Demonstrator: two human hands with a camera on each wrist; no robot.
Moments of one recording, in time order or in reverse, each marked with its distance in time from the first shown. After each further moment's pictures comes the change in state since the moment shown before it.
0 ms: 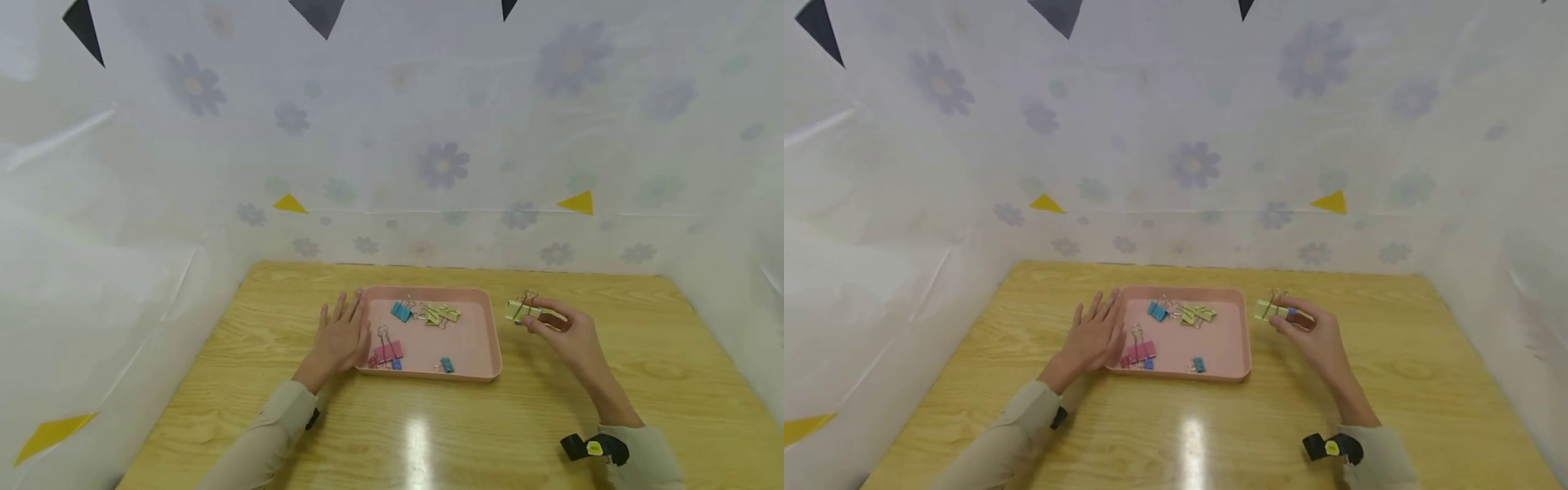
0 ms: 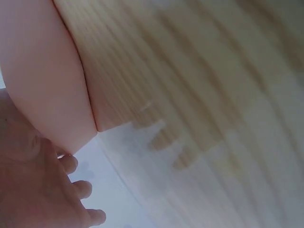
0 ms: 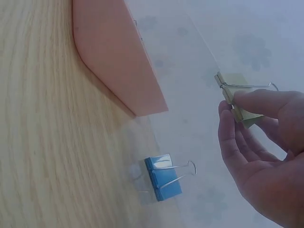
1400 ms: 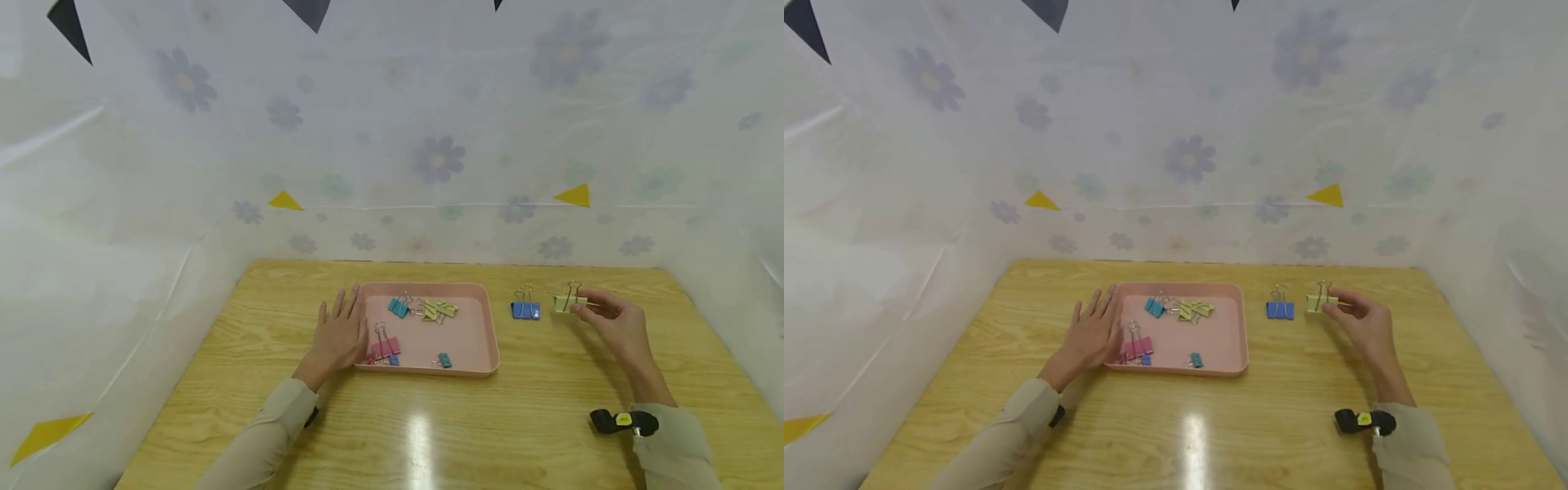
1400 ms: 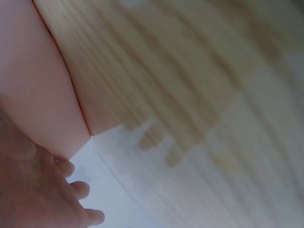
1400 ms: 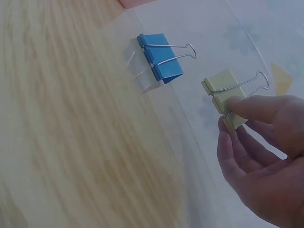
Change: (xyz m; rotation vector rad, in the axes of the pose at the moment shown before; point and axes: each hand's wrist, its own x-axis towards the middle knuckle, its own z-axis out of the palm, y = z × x) left_hand 0.000 0.003 0.002 -0.006 0.029 0.015; right_hand 0.003 0.055 -0.079 -0.119 0.141 0.175
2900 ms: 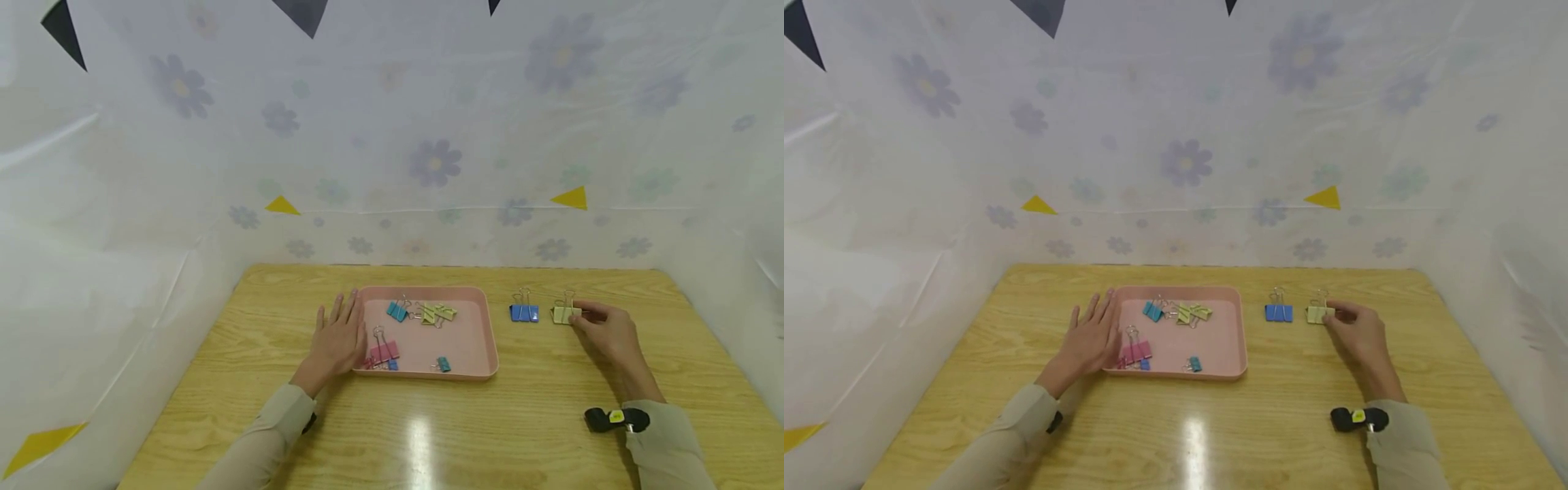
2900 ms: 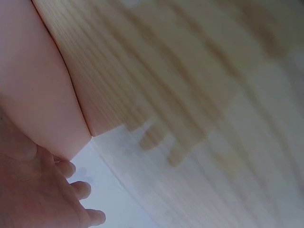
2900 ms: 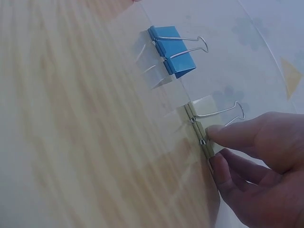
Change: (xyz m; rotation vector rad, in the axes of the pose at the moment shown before) left_hand -0.002 0.000 -0.001 0.003 0.004 0.006; right_hand 0.009 0.018 0.007 -0.403 -0.048 0.090
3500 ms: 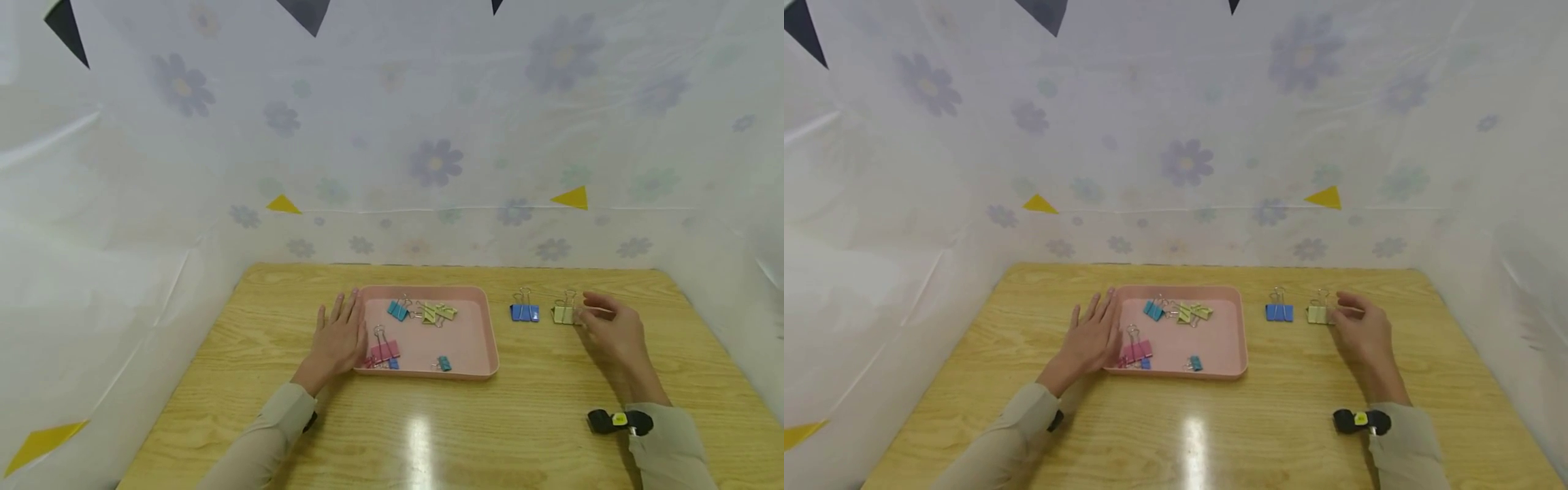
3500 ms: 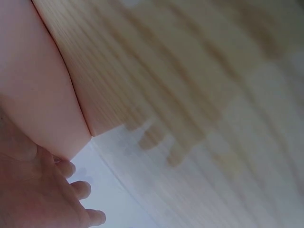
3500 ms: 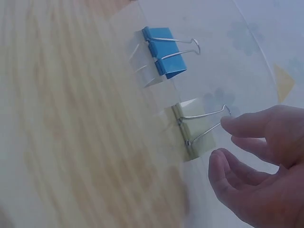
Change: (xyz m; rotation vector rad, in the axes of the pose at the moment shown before) left_hand 0.003 -0.006 0.012 -0.018 0.039 0.014; right_hand -0.008 -0.011 -0.010 0.154 0.054 -0.016
